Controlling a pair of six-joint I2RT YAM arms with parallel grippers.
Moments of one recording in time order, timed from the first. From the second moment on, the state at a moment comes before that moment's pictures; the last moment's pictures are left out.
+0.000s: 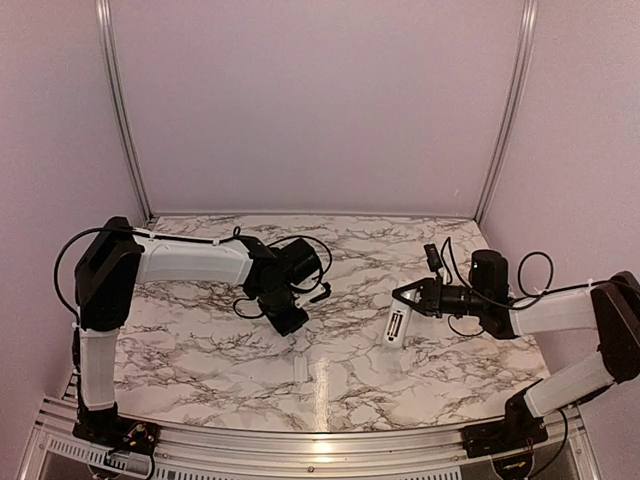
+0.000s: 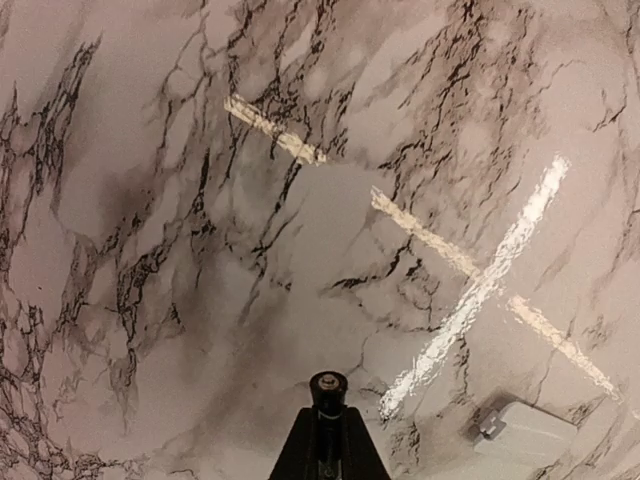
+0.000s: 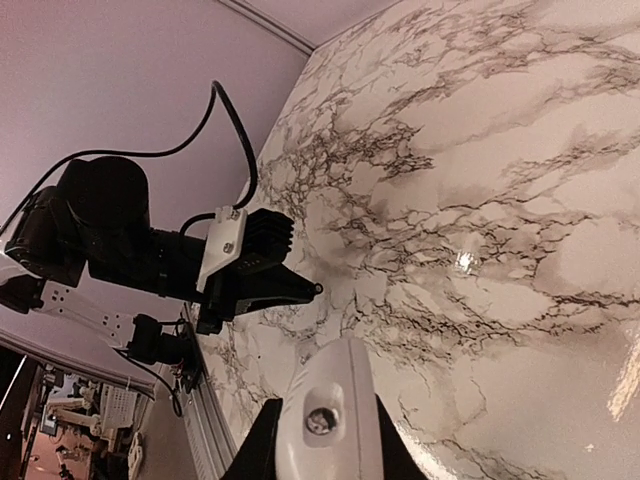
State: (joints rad) left arm -0.92 2.09 1.54 -0.76 -0.03 0.07; right arm 0.32 1.36 0.44 0.55 -0.82 0.70
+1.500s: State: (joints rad) left arm -1.18 1.63 1.08 0.21 -0.19 -0.29; right arm 0.68 1.52 0.63 0.87 -0.60 1.04
